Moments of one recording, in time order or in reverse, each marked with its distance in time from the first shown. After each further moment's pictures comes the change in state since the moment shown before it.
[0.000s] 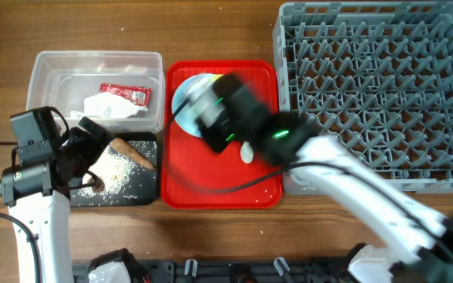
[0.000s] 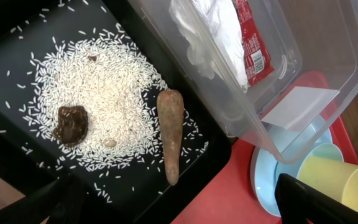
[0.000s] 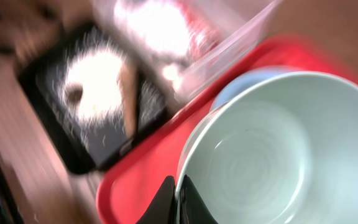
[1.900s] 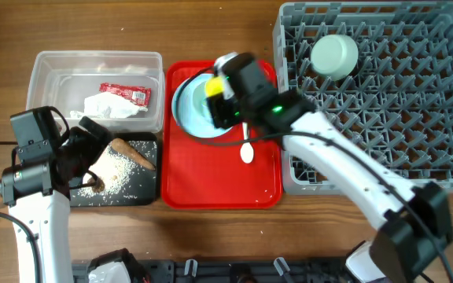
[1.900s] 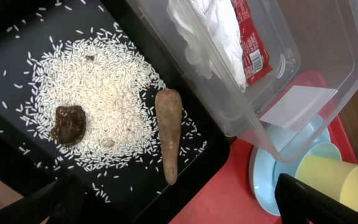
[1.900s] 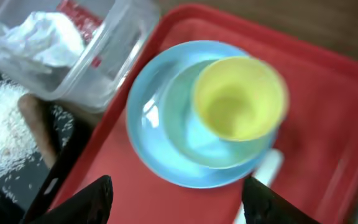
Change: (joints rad) left arm 0.000 0.002 0.000 0.003 0.007 0.000; right arm -0.062 0.160 0.018 -0.003 0.199 0.188
